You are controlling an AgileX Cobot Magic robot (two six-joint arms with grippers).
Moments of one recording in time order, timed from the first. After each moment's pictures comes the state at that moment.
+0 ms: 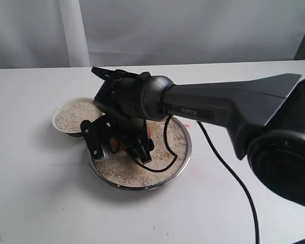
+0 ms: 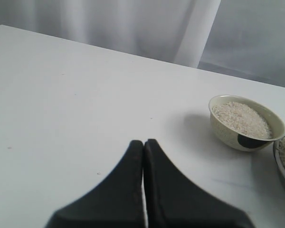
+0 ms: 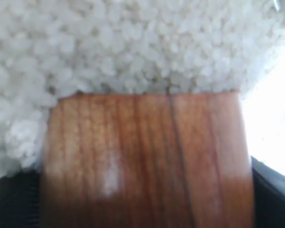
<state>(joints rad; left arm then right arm) 0.08 0.00 0.00 0.20 0.36 -0.39 0.84 2.33 -1.81 -0.45 0.89 -0.91</state>
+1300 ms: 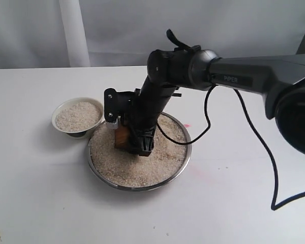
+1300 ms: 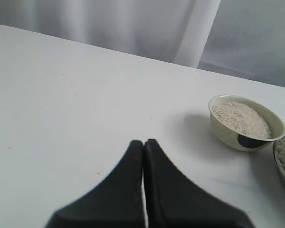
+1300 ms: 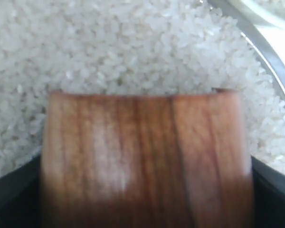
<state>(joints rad) 0.08 0.00 0.00 0.20 0.36 -0.39 0.60 2.33 -1.80 0.33 0.85 -1.30</state>
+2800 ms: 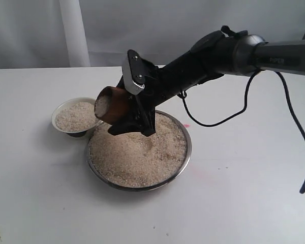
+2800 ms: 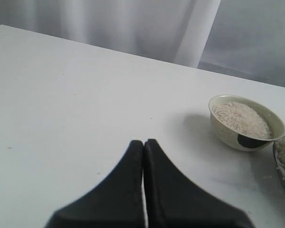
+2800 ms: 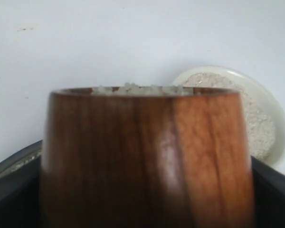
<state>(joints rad) 0.08 0.00 0.00 0.20 0.36 -0.39 0.45 2.24 -1.67 1.13 1.02 -2.00</state>
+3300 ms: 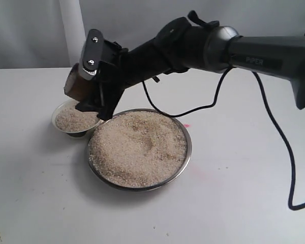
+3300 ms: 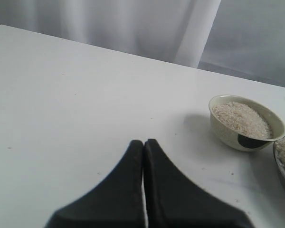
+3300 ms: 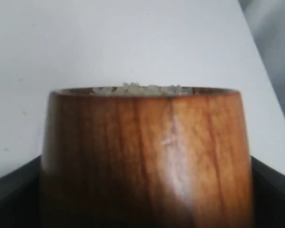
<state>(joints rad) 0.08 0.00 0.00 0.20 0.36 -0.39 0.60 2.21 -1.78 1.03 0.65 -1.77</state>
